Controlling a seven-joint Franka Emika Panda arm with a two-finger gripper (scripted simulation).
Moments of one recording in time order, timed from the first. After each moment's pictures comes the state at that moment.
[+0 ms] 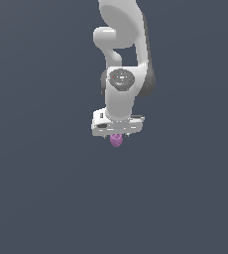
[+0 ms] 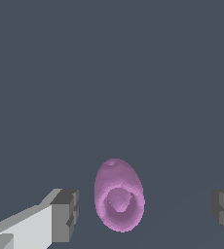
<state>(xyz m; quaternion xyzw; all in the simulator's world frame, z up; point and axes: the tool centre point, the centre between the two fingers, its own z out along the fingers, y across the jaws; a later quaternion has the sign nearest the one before) -0.020 0.009 0.140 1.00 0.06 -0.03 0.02</state>
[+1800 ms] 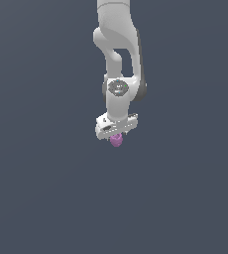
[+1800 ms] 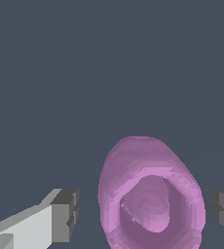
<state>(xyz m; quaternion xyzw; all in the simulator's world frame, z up) -0.069 0.014 0.068 0.98 0.19 0.00 0.00</state>
